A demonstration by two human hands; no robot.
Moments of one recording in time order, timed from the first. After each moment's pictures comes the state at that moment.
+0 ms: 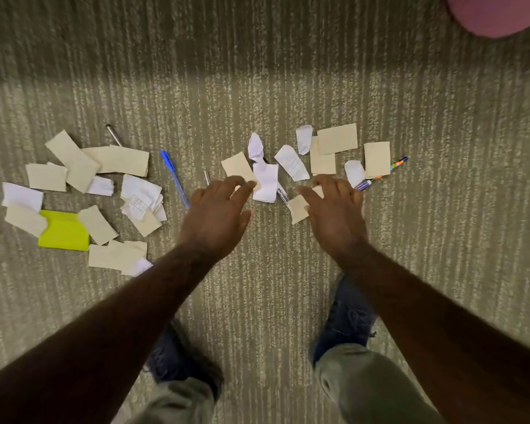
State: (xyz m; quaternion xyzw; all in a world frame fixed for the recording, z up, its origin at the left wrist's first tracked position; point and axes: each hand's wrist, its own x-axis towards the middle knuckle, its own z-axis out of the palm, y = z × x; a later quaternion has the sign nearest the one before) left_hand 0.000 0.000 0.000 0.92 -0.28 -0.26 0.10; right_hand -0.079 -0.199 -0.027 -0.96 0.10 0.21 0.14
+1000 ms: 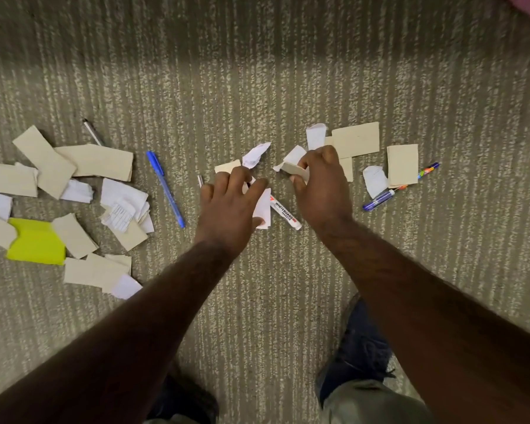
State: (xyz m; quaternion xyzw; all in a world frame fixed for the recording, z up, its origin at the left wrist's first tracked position) left_hand 0.004 -0.023 -0.072 0.94 -0.27 -0.23 0.03; right_hand -0.015 -0.184 -0.081 -0.92 0.23 0.12 0.30
